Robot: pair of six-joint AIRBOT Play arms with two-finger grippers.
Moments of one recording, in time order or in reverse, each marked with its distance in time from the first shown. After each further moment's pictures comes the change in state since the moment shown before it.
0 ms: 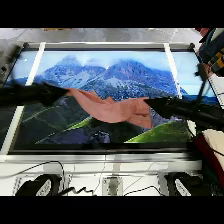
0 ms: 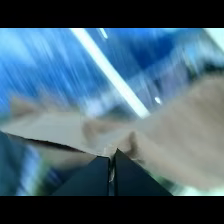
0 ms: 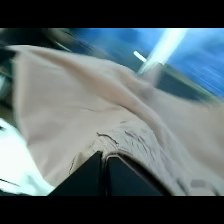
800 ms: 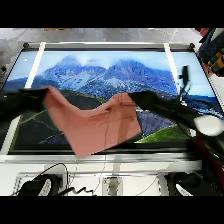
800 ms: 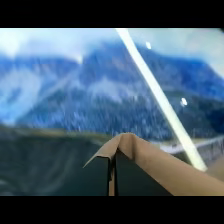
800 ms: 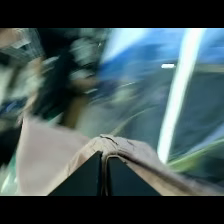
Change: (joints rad) left arm 0.007 0.139 -0.302 0.165 0.326 -0.145; right arm 0.351 -0.154 -0.061 -0.229 -0.556 0.610
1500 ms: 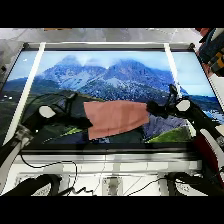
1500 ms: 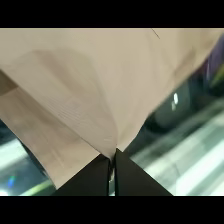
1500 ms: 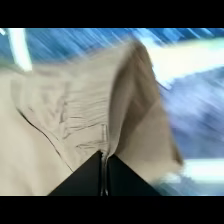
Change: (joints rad) left arm -0.346 -0.514 -0.127 -0.019 -0.104 -0.079; right arm -0.369 -0.384 -0.023 -0.399 0.284 -0.018
